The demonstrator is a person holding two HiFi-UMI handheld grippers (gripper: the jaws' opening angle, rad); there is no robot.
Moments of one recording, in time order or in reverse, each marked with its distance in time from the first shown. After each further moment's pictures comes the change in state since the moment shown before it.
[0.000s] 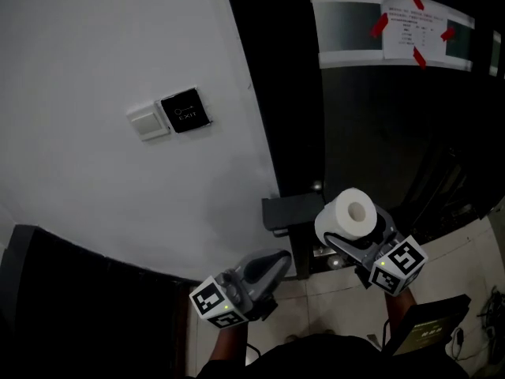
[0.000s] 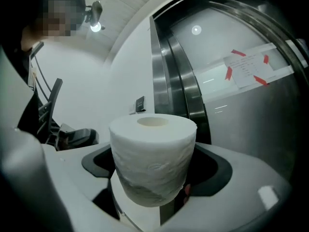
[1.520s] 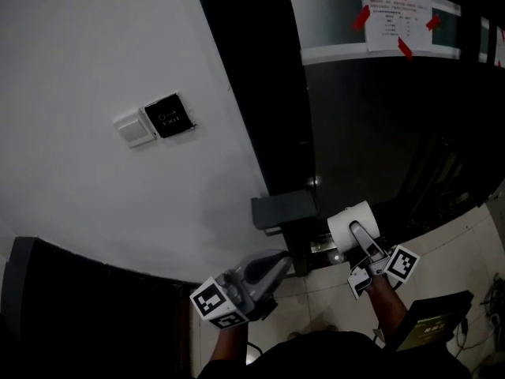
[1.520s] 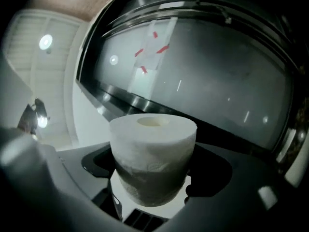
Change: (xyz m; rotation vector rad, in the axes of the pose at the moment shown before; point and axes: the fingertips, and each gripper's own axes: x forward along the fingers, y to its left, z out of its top) left arm 0.016 -0.009 -0.016 0.012 0.056 -0.027; right arm -0.052 -0.069 -0.084 0.974 -0.316 -0.048
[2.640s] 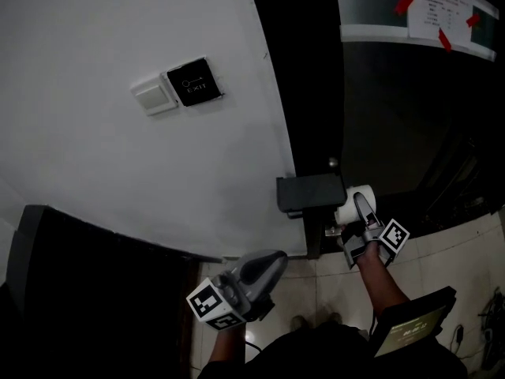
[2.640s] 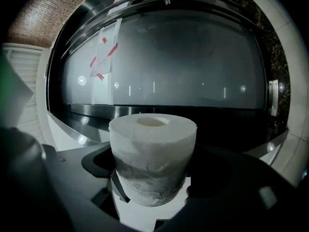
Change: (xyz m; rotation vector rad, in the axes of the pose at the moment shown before) left arm -0.060 0.016 -0.005 -0.031 -0.002 0.180; right arm 0.062 -0.115 -0.041 0.377 -0.077 -0.150
